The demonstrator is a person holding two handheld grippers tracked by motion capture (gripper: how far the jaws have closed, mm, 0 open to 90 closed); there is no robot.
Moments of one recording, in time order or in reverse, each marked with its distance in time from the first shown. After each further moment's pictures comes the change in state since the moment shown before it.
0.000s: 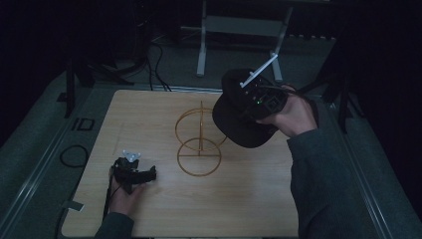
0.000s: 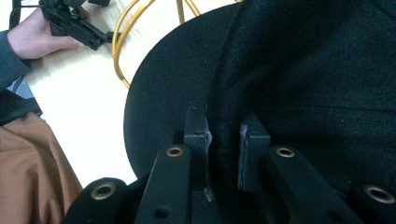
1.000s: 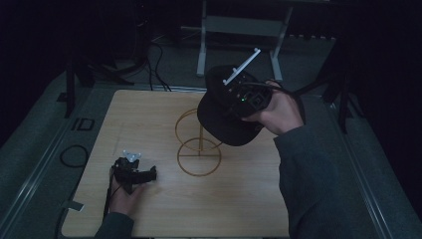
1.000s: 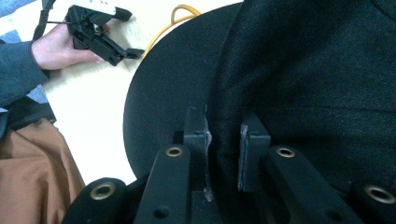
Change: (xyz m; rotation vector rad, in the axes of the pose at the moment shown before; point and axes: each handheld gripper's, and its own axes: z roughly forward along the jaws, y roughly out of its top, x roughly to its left) left arm -0.001 0.000 0.000 0.001 -0.004 0.004; right arm 0.021 0.029 0.004 -0.018 0.023 -0.060
